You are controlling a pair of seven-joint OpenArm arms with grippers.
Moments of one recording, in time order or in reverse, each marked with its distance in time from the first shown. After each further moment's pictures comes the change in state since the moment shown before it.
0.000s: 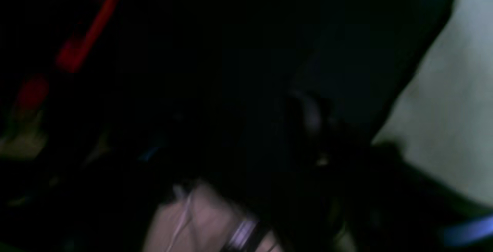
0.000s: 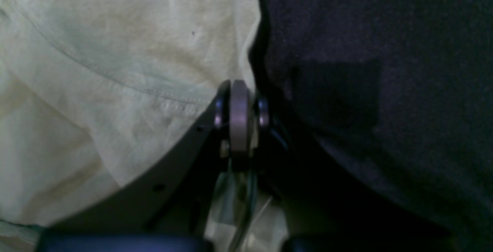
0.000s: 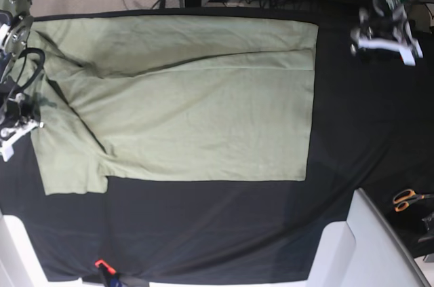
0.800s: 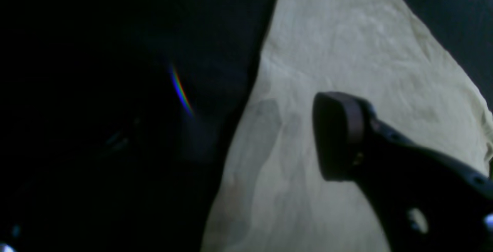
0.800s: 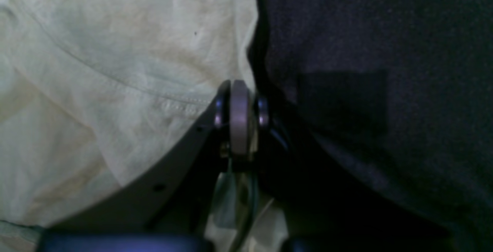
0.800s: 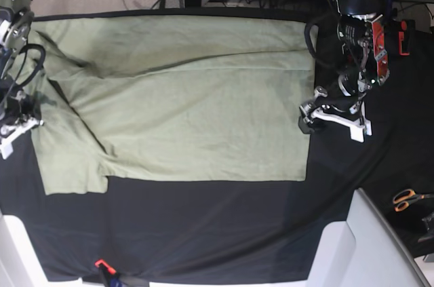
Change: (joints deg) left arm -26.9 -1.2 16.4 -26.8 -1.0 -6.5 2.4; right arm -1.3 0.0 0.0 0.1 1.2 0.5 1.6
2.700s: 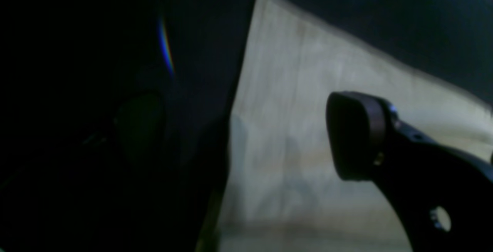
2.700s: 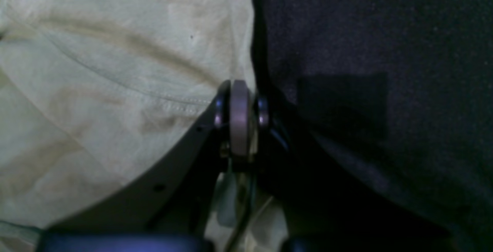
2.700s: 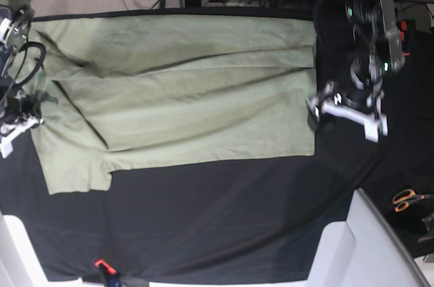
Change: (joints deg) left arm 7.5 -0.6 -2.2 22.6 1.4 5.9 8.4; right arm -0.9 0.0 -0.1 0.3 0.6 0.2 0.7
